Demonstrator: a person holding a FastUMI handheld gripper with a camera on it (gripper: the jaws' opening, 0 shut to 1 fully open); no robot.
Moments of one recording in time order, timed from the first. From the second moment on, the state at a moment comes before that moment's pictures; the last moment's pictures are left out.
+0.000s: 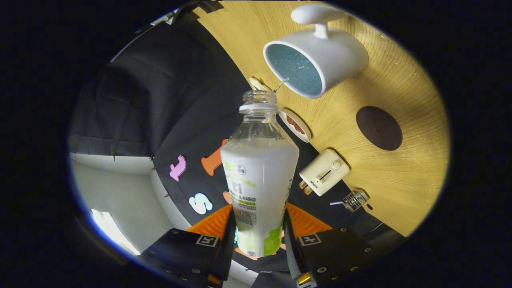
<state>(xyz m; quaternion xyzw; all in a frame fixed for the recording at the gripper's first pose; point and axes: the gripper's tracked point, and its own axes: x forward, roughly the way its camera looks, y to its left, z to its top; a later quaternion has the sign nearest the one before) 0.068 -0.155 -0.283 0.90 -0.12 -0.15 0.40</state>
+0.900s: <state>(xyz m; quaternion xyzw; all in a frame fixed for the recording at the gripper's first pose) 0.054 -0.139 -0.295 0.44 0.05 -0.10 0.89</state>
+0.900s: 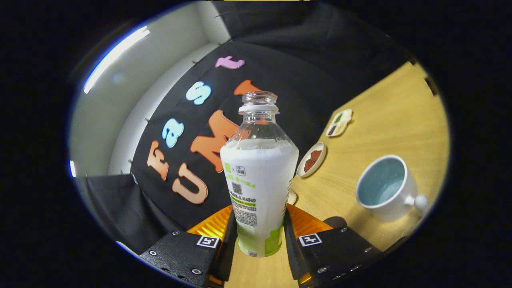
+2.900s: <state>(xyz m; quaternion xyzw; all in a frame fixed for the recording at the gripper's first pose) 0.064 -0.130 -0.333 0.04 0.19 -0.14 0.97</state>
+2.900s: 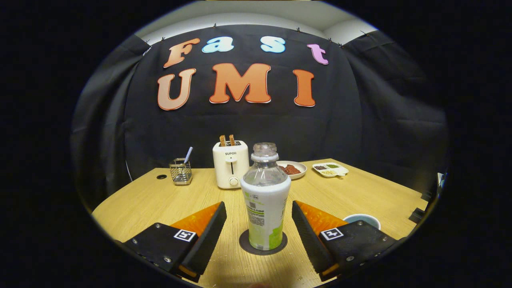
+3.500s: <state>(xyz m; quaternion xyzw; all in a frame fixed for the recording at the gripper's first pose) 0.015 -0.068 -0.133 0.02 0.05 -0.11 0.99</state>
